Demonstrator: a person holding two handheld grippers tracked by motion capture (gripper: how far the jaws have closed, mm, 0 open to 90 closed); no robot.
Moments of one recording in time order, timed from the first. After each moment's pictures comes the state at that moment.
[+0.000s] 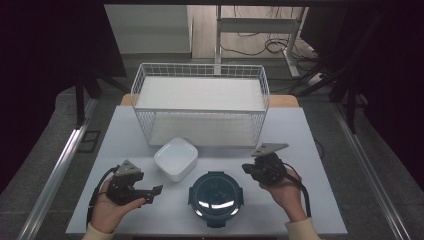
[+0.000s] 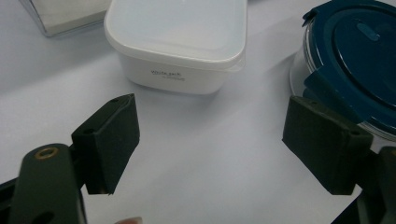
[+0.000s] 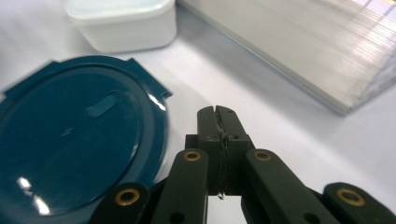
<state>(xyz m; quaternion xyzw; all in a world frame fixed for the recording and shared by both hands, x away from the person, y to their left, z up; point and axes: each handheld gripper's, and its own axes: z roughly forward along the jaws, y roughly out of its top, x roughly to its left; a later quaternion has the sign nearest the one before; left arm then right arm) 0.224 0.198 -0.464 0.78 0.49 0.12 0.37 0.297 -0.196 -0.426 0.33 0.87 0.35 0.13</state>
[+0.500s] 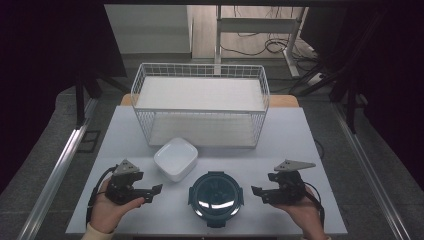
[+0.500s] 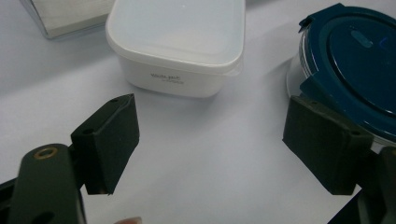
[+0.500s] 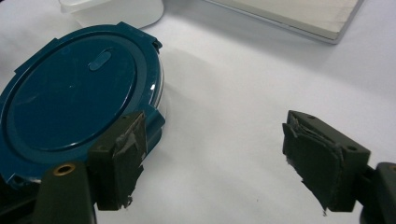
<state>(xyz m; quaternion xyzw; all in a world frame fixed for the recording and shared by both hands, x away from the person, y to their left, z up) 0.224 0.202 -0.461 0.77 0.50 0.11 0.38 0.266 -0.241 -0.446 0.41 0.83 0.37 0.10</state>
